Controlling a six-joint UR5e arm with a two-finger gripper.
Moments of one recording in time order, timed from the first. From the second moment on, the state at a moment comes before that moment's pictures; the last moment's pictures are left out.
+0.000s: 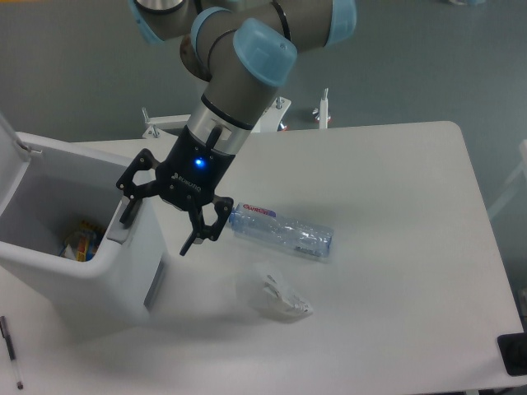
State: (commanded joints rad) arm 2.36 -1.73 -1.71 -0.88 0.82 0.48
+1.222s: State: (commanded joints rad) arm 2.54 -1.86 -1.56 -0.85 0.89 0.68
